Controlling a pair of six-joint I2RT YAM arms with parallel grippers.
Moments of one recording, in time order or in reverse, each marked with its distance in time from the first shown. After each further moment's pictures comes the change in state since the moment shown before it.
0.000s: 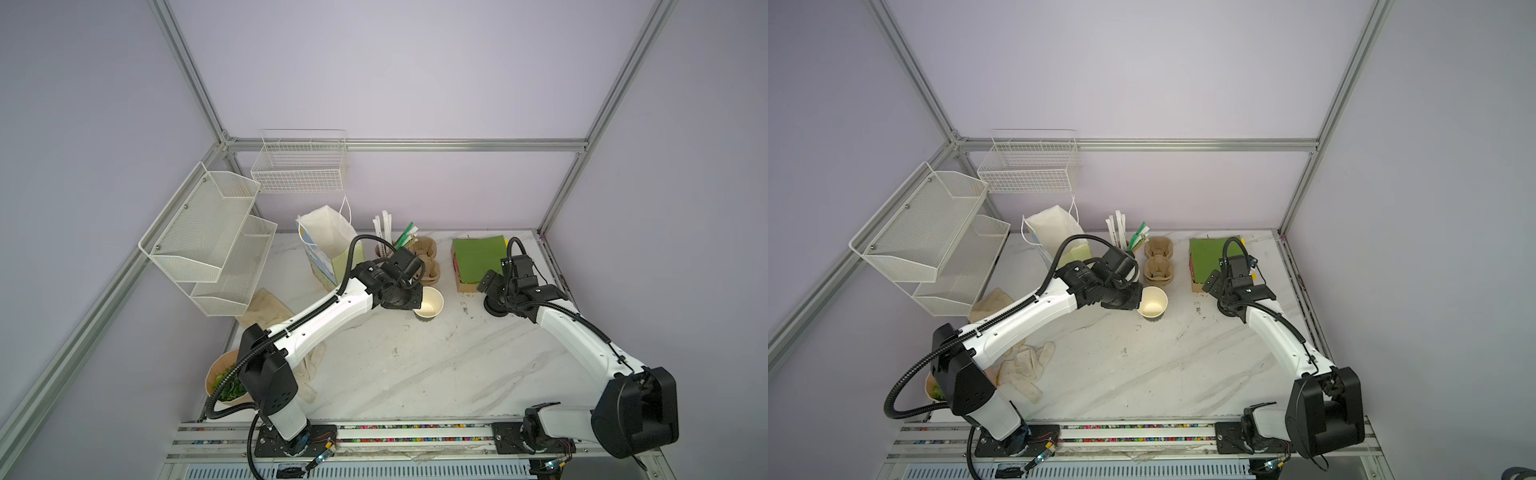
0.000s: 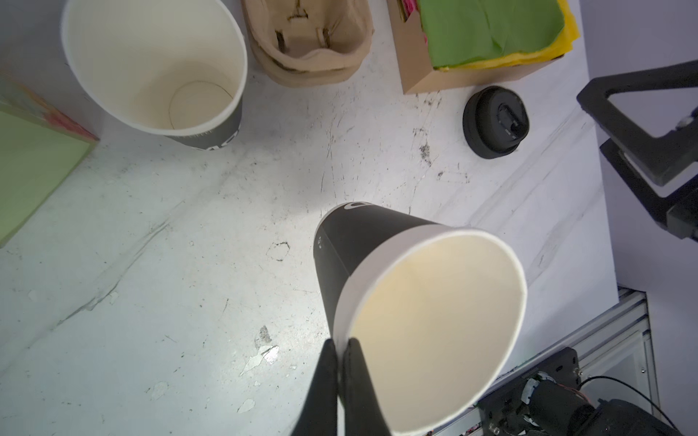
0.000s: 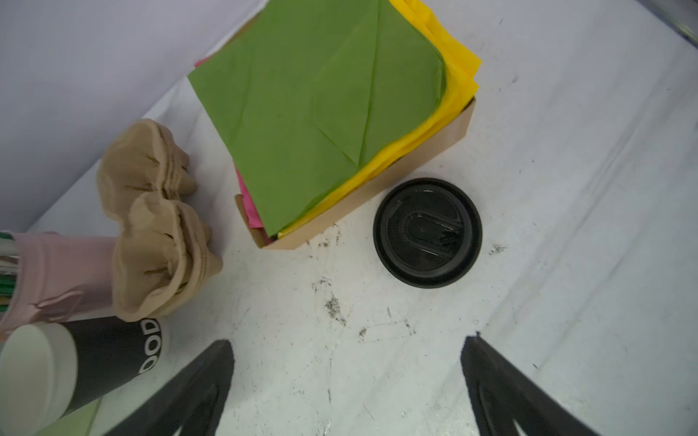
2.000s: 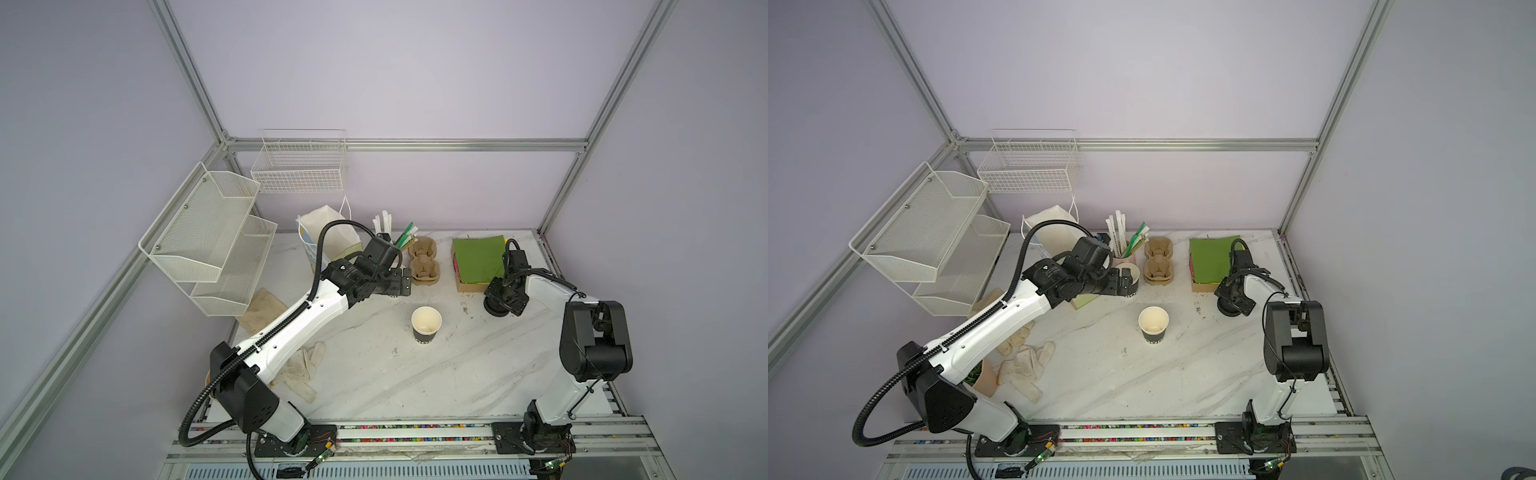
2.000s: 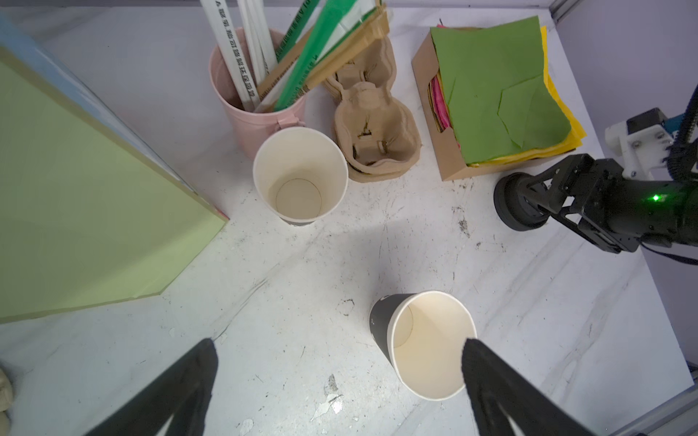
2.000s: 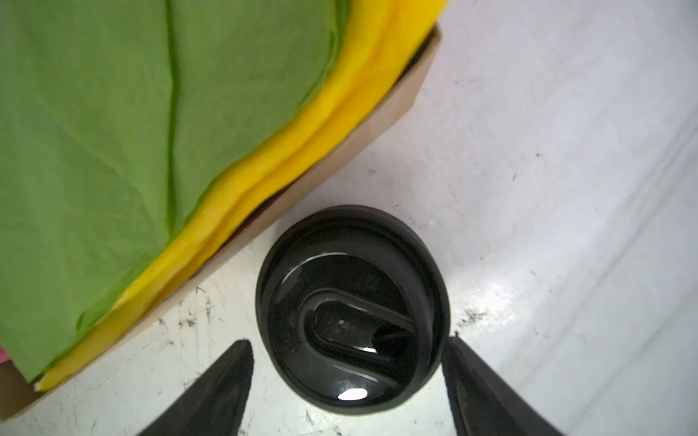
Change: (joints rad) left arm 0.117 -0.167 -0.047 0.065 -0.158 0.132; right arm -0.178 0.416 0.153 -0.026 -0.106 -0.084
